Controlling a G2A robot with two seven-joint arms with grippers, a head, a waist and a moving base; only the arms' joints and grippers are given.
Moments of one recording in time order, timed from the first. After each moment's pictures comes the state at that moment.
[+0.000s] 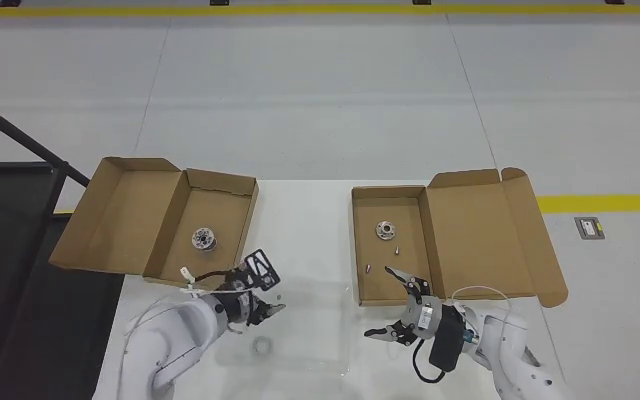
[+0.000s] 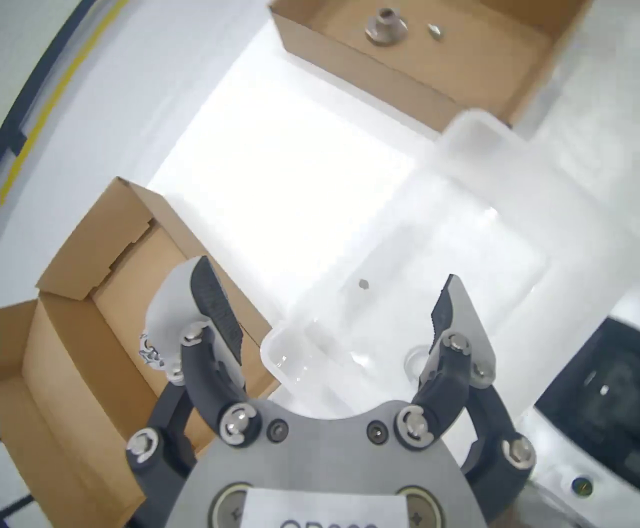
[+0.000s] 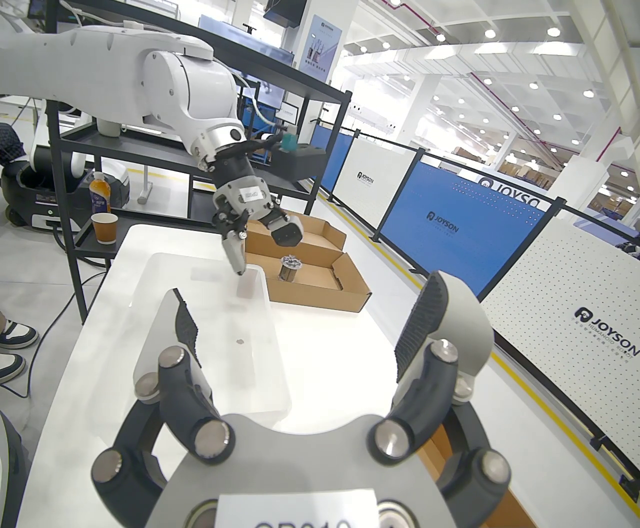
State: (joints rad) left arm 1.23 -1.12 -1.35 -1.96 1.40 -0.70 -0.79; right arm -1.14 -1.10 1.24 -1.51 -1.93 -0.69 -0.97
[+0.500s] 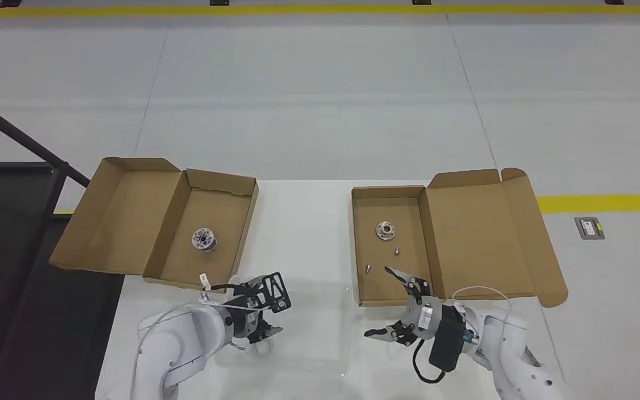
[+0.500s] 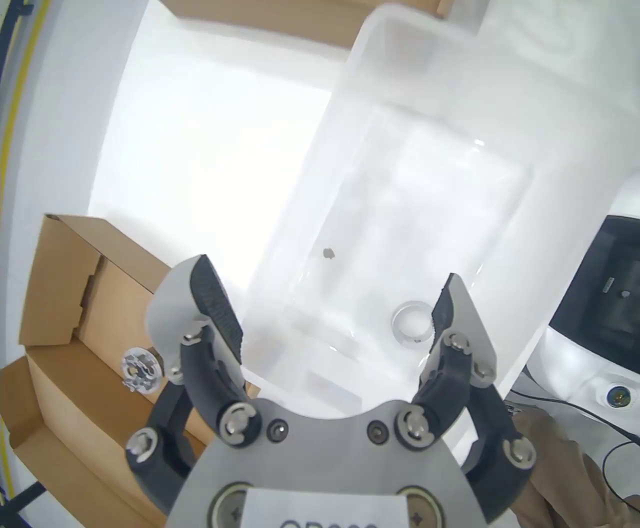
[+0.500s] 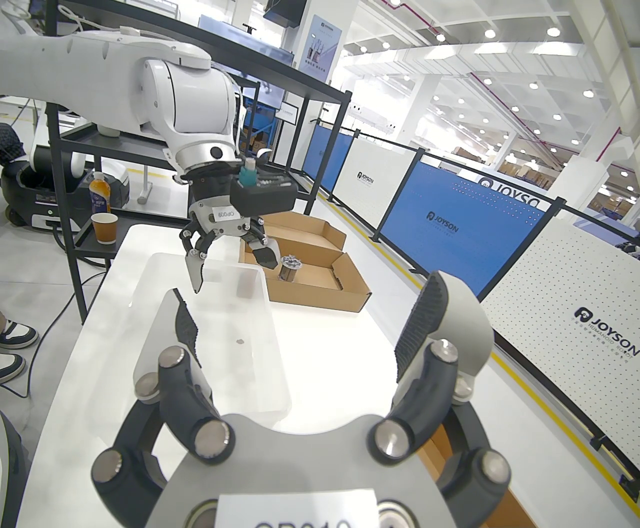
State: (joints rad) left arm 1.23 -1.11 -1.31 -1.91 1.46 -0.81 -0.83; right arm -1.14 -1.10 1.24 -1.51 -1.93 -0.69 -0.97
